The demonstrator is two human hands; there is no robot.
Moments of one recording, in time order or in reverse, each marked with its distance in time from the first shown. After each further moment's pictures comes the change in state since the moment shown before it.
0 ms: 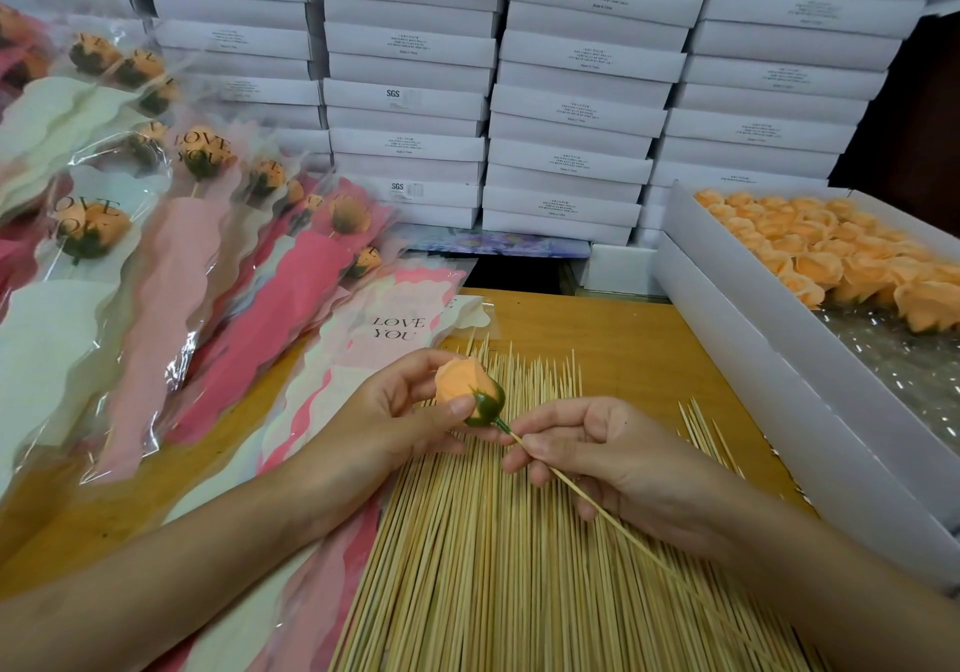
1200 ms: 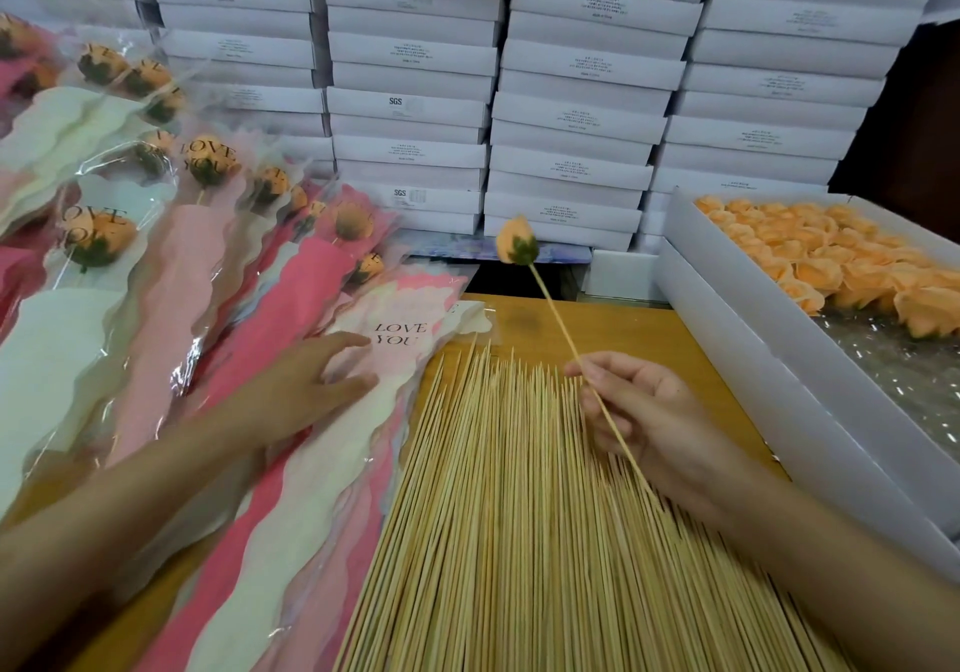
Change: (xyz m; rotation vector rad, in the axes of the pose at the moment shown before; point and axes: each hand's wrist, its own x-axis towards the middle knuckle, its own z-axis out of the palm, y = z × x) left_hand 0.020 0.008 -0.107 1.168 0.219 -0.122; right_hand 0.011 0.003 -0.031 0.090 0.189 -0.272
